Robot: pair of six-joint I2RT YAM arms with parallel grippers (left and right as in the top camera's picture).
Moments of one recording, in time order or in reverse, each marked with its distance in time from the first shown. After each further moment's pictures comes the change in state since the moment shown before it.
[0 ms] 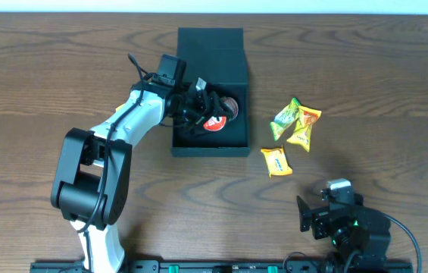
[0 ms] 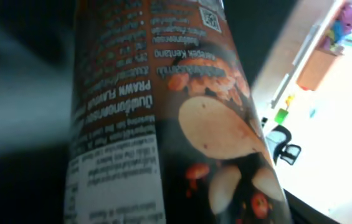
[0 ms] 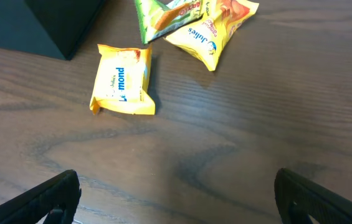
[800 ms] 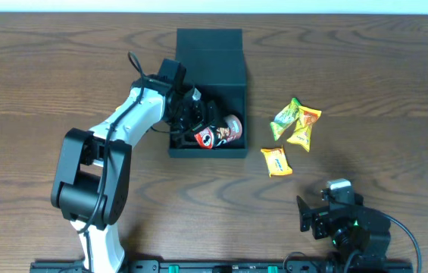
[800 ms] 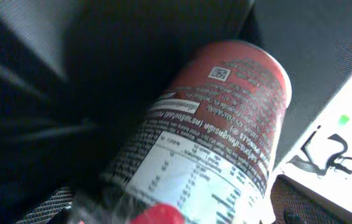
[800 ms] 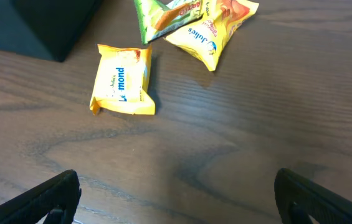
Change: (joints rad) left arm -0.003 0.000 0.058 -0.275 -0.169 0.158; right arm 0.000 0.000 0.000 0.000 0.000 0.000
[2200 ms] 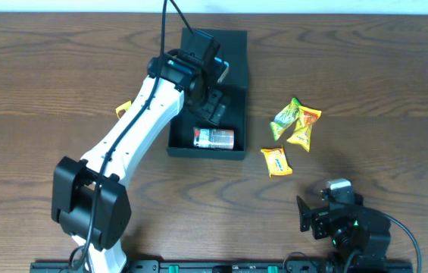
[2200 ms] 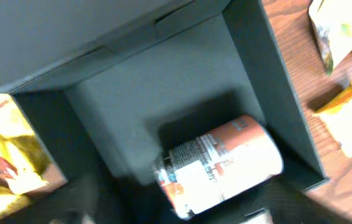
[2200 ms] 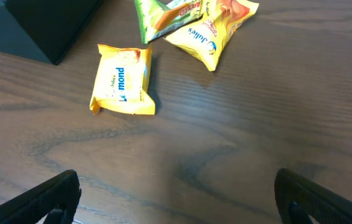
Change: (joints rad) left arm -0.159 -0.096 0.307 -0.223 -0.602 0.622; right arm 0.000 0.000 0.000 0.000 0.000 0.000
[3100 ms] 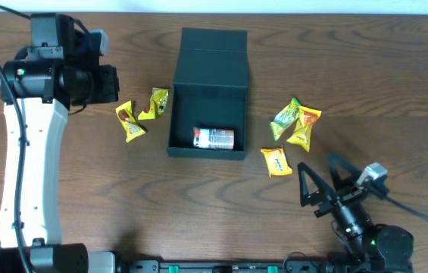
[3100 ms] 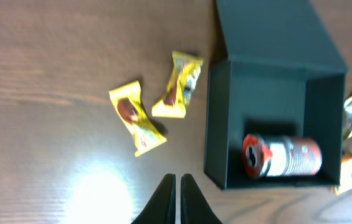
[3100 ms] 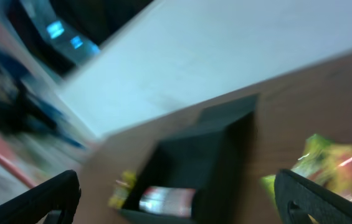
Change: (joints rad) left arm 0.518 -0.322 -0.050 -0.146 0.139 -0.042; right arm 0.000 0.000 -0.007 0.708 -0.306 0.875
